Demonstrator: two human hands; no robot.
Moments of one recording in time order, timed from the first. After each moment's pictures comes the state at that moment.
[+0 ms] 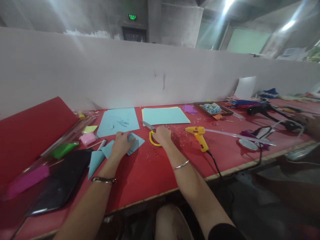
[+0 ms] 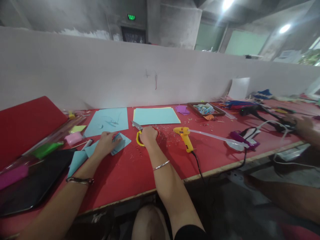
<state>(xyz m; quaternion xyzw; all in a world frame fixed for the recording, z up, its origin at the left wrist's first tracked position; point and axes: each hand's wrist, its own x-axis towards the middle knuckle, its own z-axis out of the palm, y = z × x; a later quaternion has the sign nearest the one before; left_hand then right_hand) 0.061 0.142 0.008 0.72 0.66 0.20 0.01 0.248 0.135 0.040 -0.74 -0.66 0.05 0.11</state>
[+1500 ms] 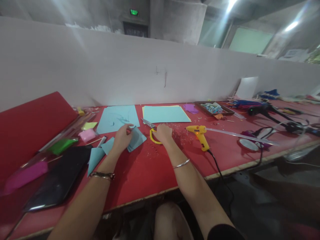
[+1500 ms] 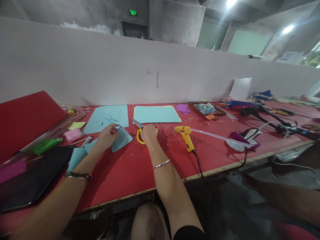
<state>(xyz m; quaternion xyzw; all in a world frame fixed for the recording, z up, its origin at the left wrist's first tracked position) 0.068 0.145 0.022 0.71 0.58 0.38 0.10 0.248 0.134 0.042 -0.74 -0.66 0.05 0.10</state>
